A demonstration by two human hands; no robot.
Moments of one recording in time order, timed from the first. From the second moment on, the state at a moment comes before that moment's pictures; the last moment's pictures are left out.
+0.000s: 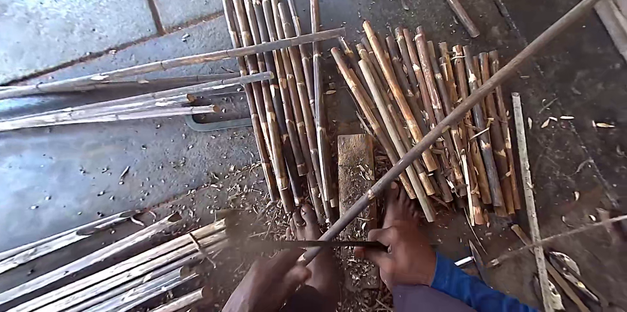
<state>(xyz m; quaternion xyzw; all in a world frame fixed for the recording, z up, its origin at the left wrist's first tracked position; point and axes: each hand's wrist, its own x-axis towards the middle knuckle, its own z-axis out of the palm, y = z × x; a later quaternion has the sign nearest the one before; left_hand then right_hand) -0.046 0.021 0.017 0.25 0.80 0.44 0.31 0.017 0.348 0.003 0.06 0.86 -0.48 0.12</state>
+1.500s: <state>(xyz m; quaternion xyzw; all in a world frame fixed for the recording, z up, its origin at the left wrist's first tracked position) -0.054 0.021 0.025 0.22 0.74 0.48 0.41 0.011 0.350 0.002 0.10 0.84 -0.51 0.15</state>
